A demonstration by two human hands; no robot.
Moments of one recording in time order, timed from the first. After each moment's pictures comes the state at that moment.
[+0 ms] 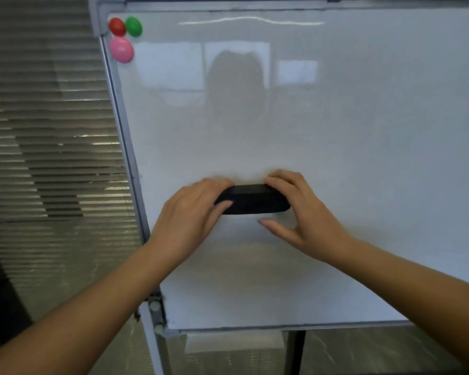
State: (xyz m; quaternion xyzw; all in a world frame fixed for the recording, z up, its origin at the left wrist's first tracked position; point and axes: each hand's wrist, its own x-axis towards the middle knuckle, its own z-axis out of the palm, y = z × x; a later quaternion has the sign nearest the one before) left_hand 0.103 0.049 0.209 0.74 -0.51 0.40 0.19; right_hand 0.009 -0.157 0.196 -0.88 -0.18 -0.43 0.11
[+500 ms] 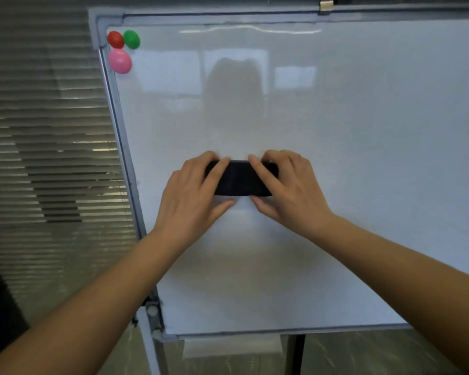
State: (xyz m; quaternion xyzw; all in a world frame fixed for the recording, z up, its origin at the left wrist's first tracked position) left_hand 0.122 0.031 0.226 0.75 -0.44 0.48 0.14; right_hand 0.040 -0.161 0.226 -0.81 -0.11 -0.56 -0.16
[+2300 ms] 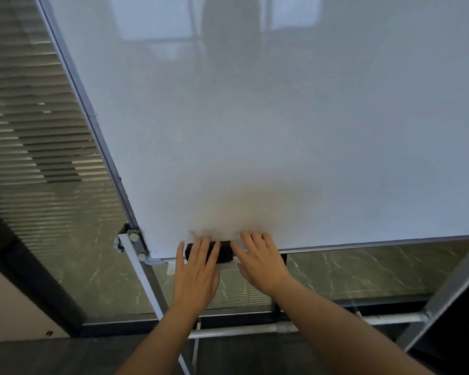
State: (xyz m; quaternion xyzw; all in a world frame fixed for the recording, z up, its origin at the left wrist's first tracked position) left_hand 0.025 0.029 -0.025 0.90 -0.35 0.24 -0.02; right_hand -0.030 -0.137 -0.017 -0.96 0.00 -0.22 -0.17
